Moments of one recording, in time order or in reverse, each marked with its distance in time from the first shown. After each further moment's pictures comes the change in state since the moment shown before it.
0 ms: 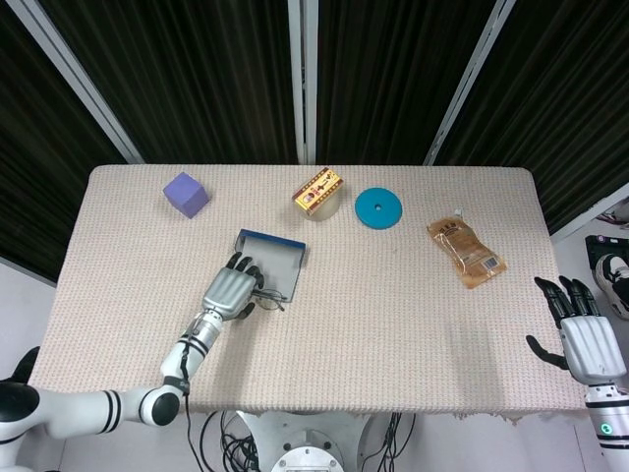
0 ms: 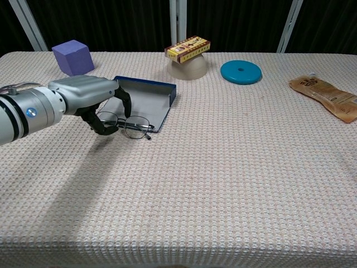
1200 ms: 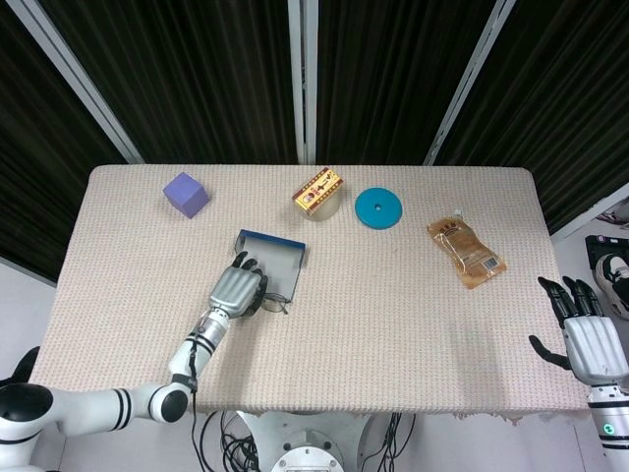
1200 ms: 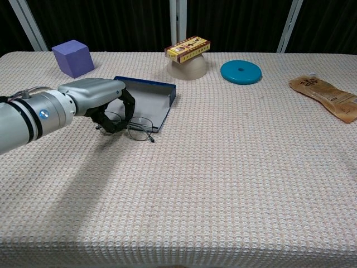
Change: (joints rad) left arm 0.000 -0.051 -0.018 0.064 0.023 -0.009 -0.085; right arm -0.002 0.004 0.000 -0.002 0.011 0.001 0.000
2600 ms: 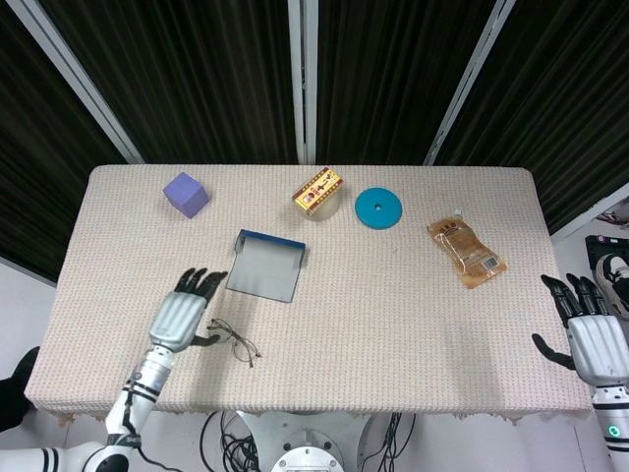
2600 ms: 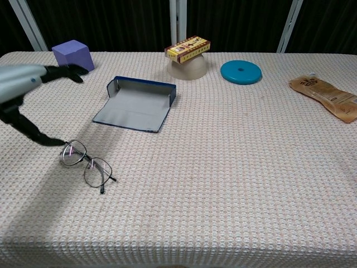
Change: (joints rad) left arm 0.298 0.249 0.114 -0.356 0.272 0.343 -0.098; right arm 0.000 0.032 0.000 -0.027 -0.013 0.019 -0.007
